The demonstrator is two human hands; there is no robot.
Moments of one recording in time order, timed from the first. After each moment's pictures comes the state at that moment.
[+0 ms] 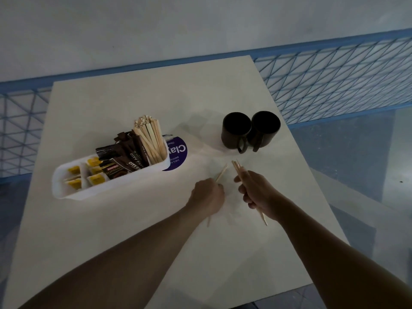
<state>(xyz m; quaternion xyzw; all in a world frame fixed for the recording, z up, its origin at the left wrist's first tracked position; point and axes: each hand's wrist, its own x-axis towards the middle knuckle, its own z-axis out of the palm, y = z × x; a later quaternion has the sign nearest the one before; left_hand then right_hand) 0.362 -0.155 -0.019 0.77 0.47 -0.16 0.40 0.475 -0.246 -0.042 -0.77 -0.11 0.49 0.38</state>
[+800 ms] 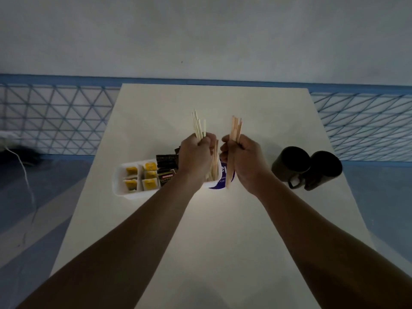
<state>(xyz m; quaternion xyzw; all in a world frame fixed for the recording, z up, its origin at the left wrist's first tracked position) 0.306 -0.005 0.038 0.52 0.55 0.31 0.57 0.408 -0.062 0.025 -0.66 -0.24 0.42 0.57</state>
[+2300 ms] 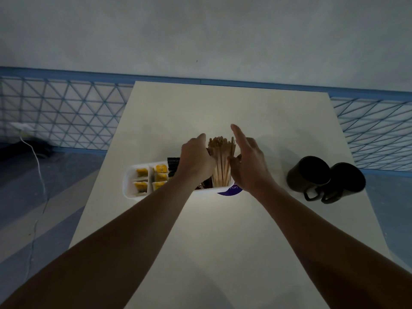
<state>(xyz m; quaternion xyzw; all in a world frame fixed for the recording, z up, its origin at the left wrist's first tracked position) 0.282 0.031 0.027 0.77 0.54 0.12 0.32 0.409 -0.040 -0.005 -0.77 -0.54 0.16 0.29</state>
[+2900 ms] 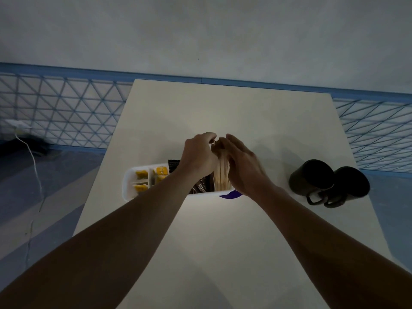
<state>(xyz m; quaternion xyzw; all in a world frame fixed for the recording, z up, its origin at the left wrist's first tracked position) 0.284 0.050 0.025 0.77 0.49 0.15 0.38 0.409 -0.025 -0.020 -0.73 -0.61 0.15 0.27</state>
